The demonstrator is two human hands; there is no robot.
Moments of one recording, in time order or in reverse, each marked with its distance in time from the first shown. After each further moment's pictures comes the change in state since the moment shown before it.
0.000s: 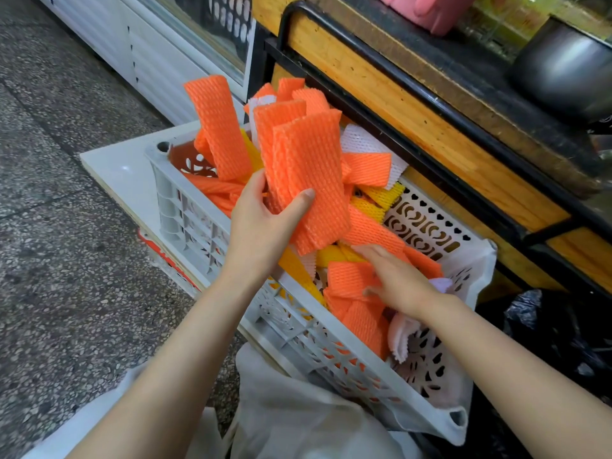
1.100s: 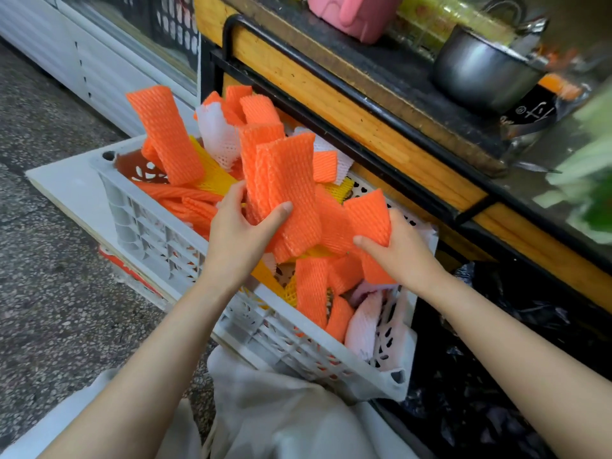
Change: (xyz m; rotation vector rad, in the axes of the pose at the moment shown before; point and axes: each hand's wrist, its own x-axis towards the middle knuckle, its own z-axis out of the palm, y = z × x) left_hand -0.021 0.000 0.026 0.135 -0.071 0.059; right_hand -0.062 -0.002 -0.059 0.427 0.438 0.255
